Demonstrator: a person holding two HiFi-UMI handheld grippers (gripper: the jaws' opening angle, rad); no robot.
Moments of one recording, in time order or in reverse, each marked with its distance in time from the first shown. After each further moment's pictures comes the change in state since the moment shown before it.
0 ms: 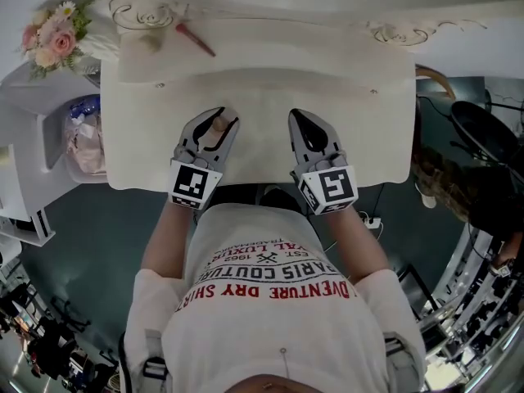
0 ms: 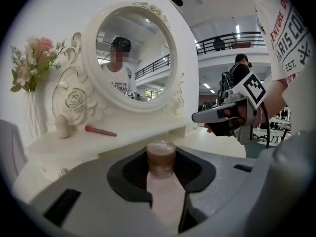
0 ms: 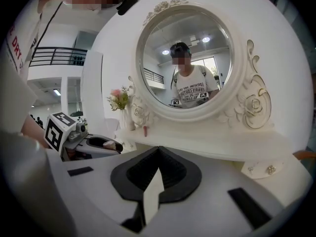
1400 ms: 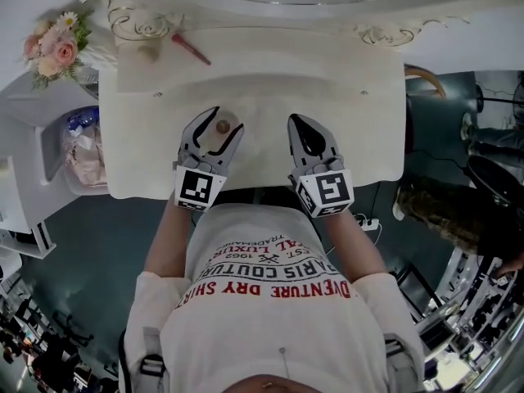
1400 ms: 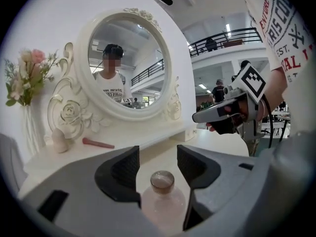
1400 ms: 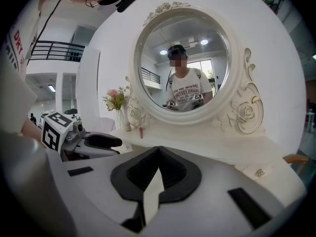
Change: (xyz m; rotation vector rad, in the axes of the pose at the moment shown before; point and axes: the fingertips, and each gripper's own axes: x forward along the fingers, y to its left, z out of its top) left arm 0.007 -0.005 0.011 0.084 -0.056 -0.005; right arm -0.009 -0.005 0.004 -0.015 0.000 -0.069
